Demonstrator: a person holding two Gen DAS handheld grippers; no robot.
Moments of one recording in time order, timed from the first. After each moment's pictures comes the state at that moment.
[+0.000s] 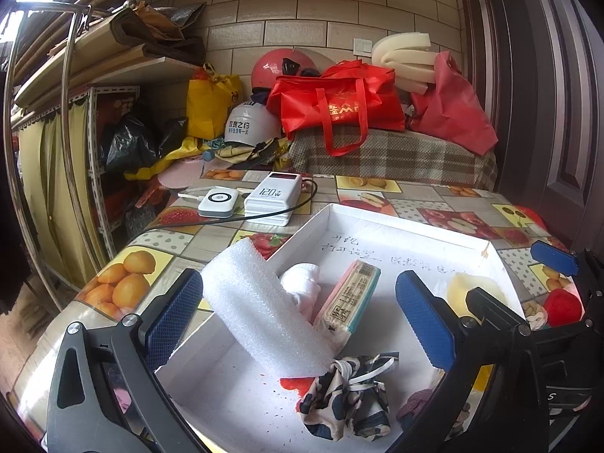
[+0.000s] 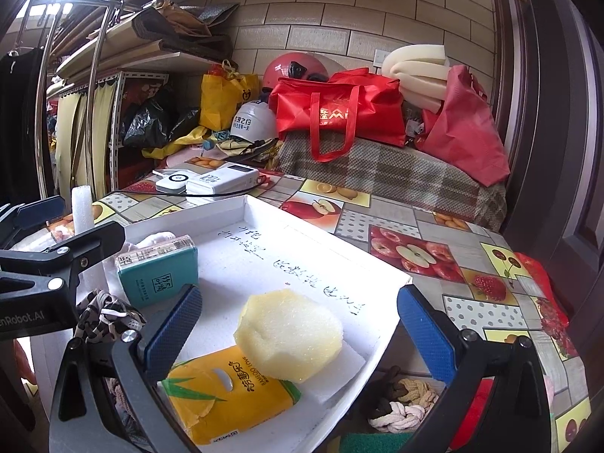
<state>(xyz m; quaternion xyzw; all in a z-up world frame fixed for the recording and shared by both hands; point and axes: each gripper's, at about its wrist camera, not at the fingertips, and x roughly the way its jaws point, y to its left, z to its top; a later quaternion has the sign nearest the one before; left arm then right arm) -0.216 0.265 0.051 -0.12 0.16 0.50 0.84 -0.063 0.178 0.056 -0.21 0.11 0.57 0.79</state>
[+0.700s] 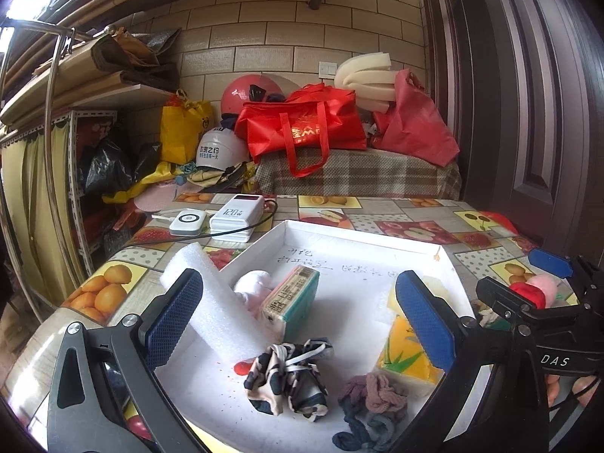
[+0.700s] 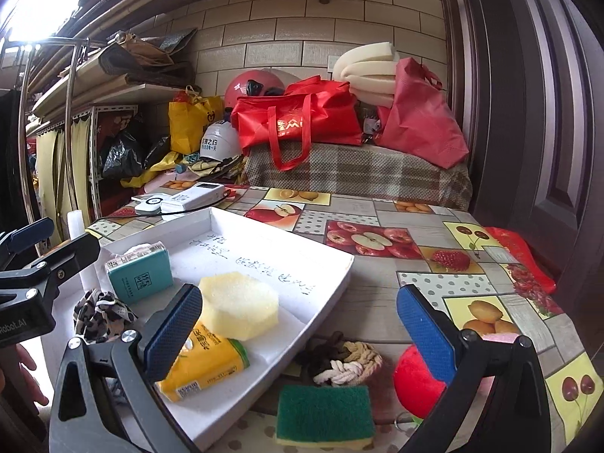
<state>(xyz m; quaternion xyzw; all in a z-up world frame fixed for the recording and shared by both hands) -0.204 0.213 0.062 -0.09 0.12 0.45 0.88 -0.037 0.118 0.064 -0.14 0.13 0.53 0.82</state>
